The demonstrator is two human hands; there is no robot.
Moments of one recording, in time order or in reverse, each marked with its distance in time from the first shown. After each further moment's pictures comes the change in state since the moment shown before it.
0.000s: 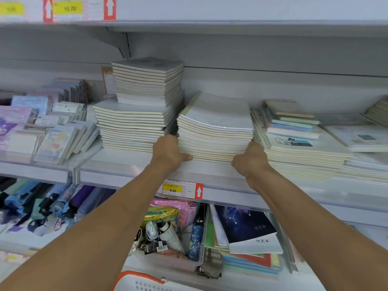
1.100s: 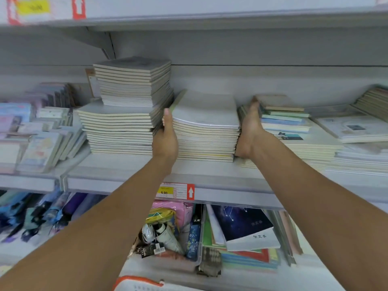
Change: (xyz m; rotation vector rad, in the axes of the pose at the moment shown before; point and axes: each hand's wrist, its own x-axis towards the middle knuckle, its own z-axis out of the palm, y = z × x) left_hand -0.011 0.052 0.002 -0.913 0.129 -0.279; right_hand 0.056 -0.036 -0.019 0.953 -0.209 0.381
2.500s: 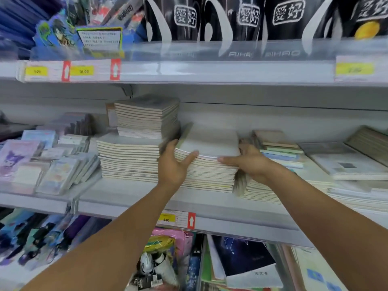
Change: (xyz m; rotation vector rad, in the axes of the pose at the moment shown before) left_hand 0.001 0.012 -0.010 0.274 -0.001 0.488; right_hand -0.012 -0.021 -0.026 -0.732 -0.352 -0.400
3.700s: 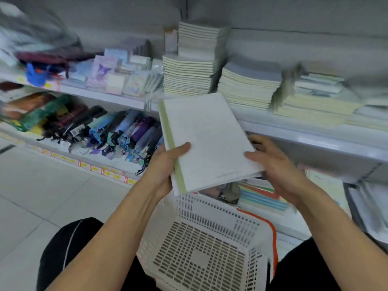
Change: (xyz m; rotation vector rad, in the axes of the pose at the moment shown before) left_hand -0.273 0.033 -0.184 -0.716 -0.103 -0.706; right_hand -0.287 0.027 0.110 0.167 -0.113 0.094
